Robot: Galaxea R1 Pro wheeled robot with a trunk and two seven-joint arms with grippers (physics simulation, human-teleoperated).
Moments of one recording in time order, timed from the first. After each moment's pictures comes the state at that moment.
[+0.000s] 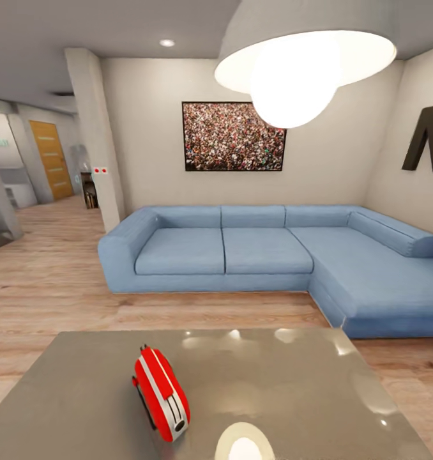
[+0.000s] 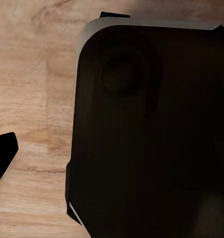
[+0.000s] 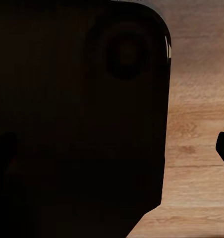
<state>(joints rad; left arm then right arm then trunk) 0.00 0.01 0.03 -0.04 0.10 -0.04 0.01 0.00 0.00 -0.01 0.00 -0.01 -0.05 0.00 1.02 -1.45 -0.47</state>
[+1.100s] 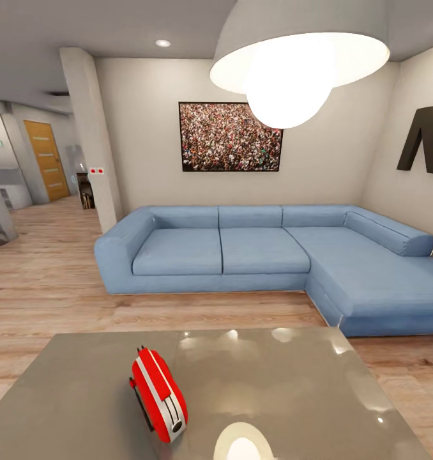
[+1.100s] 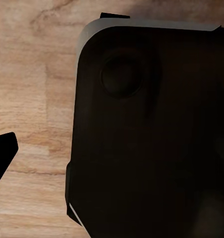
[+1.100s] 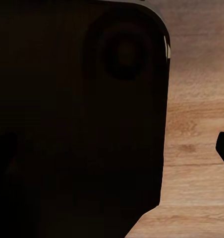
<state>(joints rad) 0.00 0.01 0.03 -0.04 0.10 -0.04 0.01 0.00 0.00 -0.01 0.00 -0.01 -0.05 0.00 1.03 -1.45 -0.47</state>
